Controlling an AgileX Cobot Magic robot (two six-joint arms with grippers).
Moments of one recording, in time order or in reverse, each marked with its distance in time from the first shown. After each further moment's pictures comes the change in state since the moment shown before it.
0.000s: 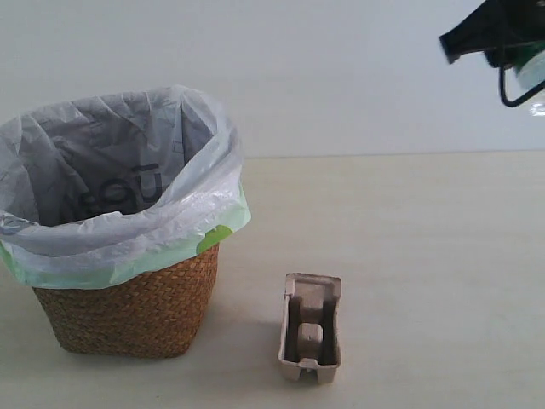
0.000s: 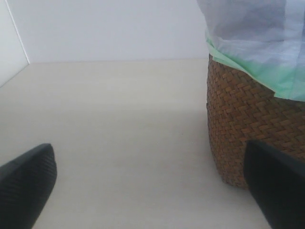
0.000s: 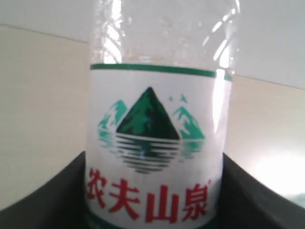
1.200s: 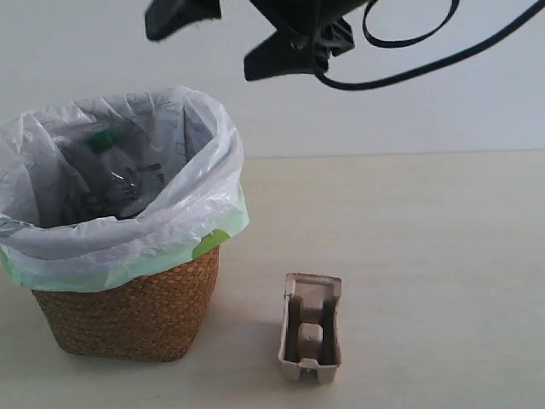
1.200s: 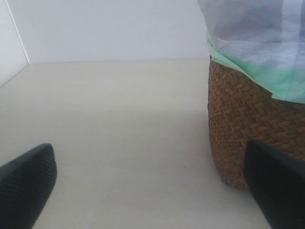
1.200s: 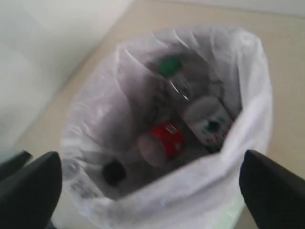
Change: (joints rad) left arm 0.000 0.000 0.000 0.000 0.000 0.000; right arm 0.070 0.059 -0.075 1.595 -0.332 -0.801
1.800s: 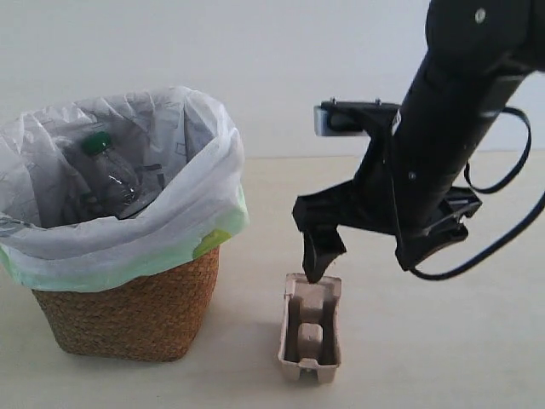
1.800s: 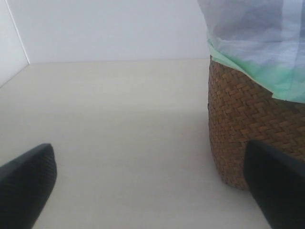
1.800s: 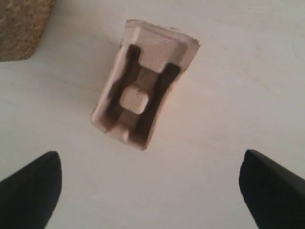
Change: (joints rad) left arm 0.000 0.000 0.000 0.000 0.000 0.000; right arm 0.000 0.000 0.351 -0.534 0.184 0.384
